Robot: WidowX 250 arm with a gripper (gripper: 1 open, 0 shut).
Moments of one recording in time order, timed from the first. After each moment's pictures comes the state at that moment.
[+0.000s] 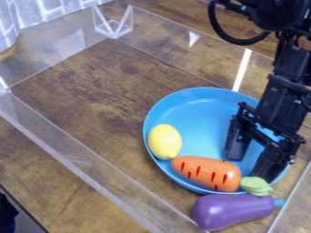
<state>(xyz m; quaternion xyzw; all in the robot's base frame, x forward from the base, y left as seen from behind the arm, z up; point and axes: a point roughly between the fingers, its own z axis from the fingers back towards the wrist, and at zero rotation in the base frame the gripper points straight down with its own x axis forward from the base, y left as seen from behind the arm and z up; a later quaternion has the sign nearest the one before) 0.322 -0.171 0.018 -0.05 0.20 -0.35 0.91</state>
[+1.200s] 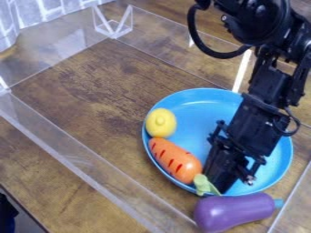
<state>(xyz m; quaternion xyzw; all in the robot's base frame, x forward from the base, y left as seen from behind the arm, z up) 0.288 -0.139 0.016 -0.03 0.24 -0.44 0.87</state>
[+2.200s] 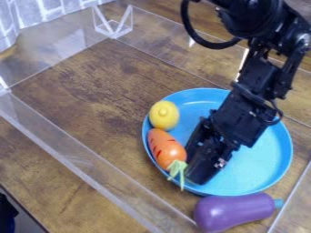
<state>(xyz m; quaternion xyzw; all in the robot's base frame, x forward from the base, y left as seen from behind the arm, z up) 0.292 -0.114 0.023 -0.02 0.25 -0.49 0.83</state>
